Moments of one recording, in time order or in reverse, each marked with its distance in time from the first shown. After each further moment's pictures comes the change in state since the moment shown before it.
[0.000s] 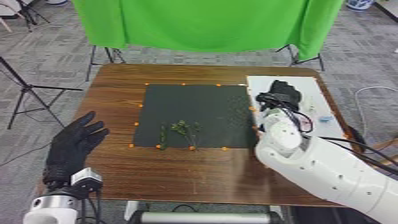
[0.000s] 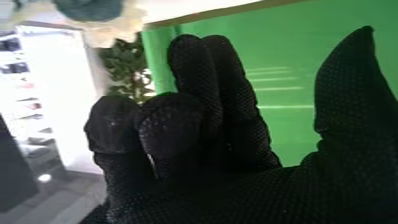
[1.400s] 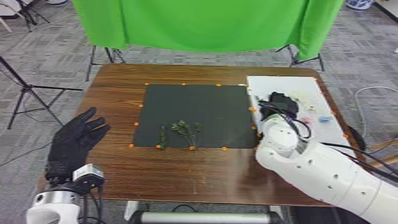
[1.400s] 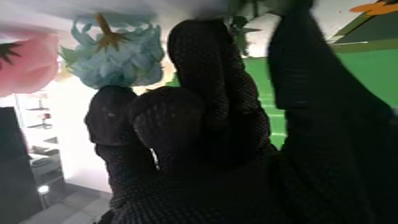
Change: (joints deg) left arm -2.2 0.0 0.8 0.7 0.0 -0.2 0.0; right arm -2.2 -2.0 1.6 3.7 3.7 -5.5 -1.8
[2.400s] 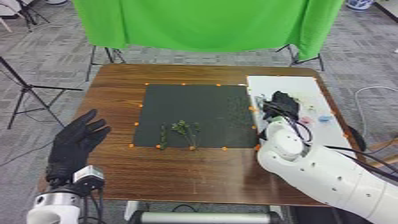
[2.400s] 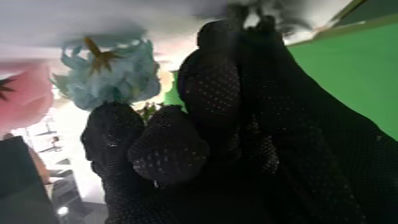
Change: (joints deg) left arm 0.8 0.0 0.0 -0.1 -0.1 0.1 0.1; right arm 0.9 2.3 -3.2 -0.2 1.4 13.3 -1.4
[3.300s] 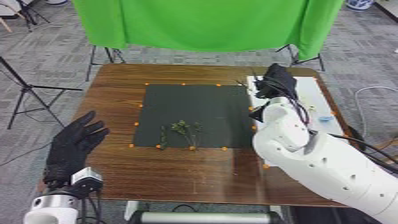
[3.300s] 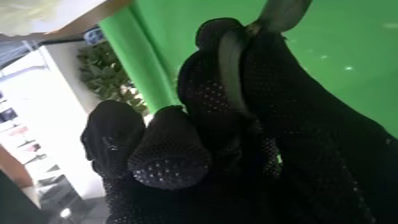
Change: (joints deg) left arm 1.1 0.0 -0.7 -0.5 0.0 0.1 -0.1; right arm -1.3 -0.7 9.0 -12.6 -3.0 -1.2 -1.6
